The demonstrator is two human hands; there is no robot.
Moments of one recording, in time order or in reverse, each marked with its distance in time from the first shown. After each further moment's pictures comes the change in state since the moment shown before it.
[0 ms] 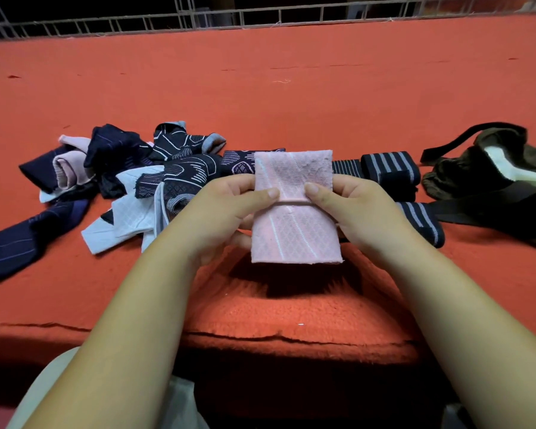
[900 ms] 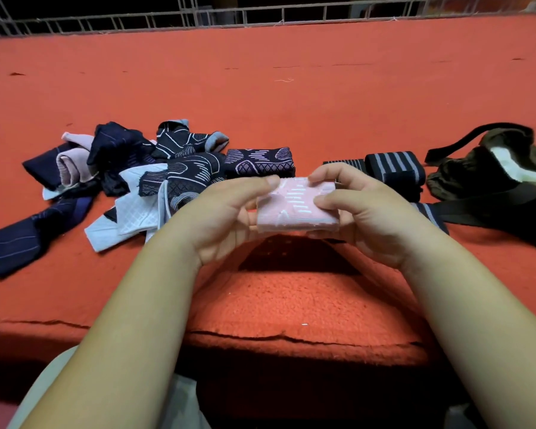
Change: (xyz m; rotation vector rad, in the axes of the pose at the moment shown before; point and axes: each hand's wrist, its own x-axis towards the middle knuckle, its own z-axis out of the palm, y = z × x) left_hand 0.009 -0.006 -0.004 -0.374 -0.112 -0.103; right_hand 0.008 -0.004 -0.002 0.336 -0.172 0.152
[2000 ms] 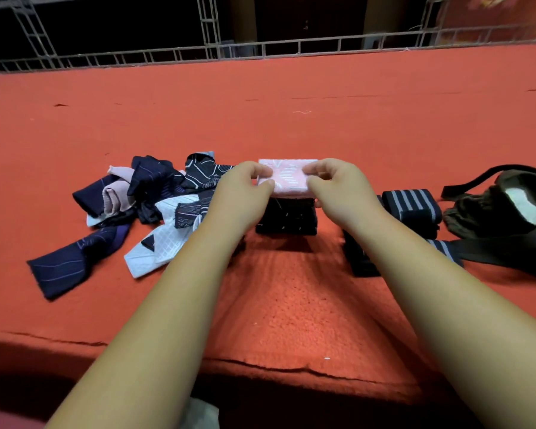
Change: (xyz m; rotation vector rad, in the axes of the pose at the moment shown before) left_hand 0.033 0.058 -0.014 0.876 0.631 0.350; right_hand 0.090 -0.033 0.039 -0.745 0.374 -0.246
